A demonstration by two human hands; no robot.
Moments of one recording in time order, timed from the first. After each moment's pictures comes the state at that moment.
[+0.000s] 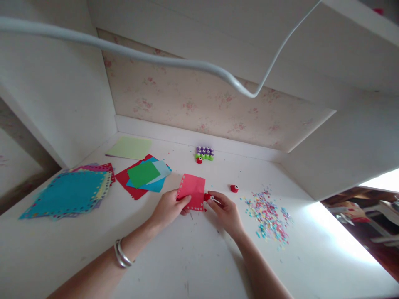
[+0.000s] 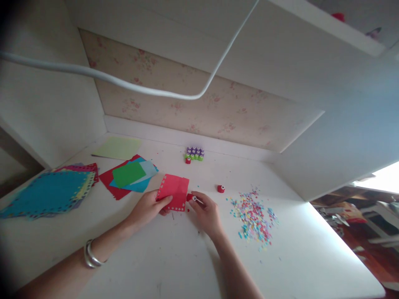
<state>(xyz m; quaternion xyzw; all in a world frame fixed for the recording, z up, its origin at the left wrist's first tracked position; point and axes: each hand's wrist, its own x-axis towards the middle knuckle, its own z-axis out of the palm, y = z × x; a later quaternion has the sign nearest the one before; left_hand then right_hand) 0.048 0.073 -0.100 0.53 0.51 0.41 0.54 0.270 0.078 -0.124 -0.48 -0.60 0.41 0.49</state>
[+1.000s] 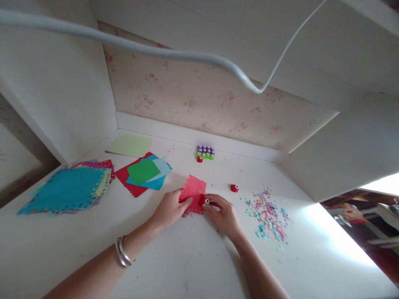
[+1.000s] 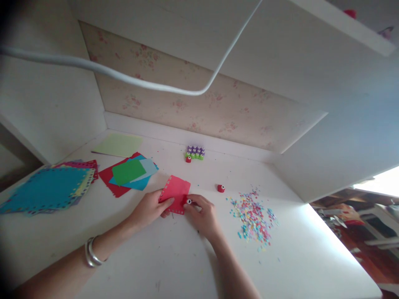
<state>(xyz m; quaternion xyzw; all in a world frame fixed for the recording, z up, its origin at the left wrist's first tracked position) 0.050 0.071 -0.108 0.63 0.53 0.37 0.43 0.267 0.072 -0.118 -0.47 -0.71 0.32 0.42</state>
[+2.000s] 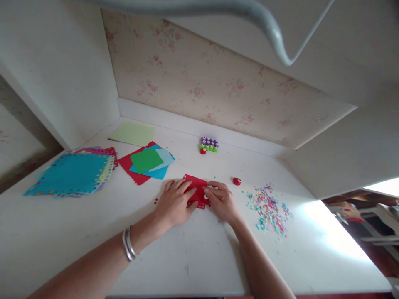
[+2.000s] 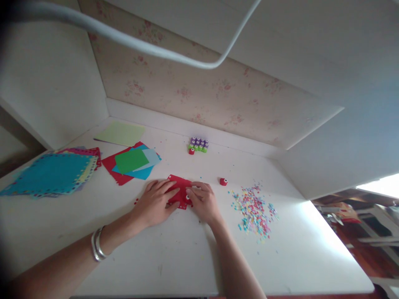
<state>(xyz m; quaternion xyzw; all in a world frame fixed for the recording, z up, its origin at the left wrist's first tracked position) 0.054 0.052 -0.114 0.82 0.51 0.25 0.06 0.265 0.084 -0.112 -0.49 -0.78 0.19 0.35</state>
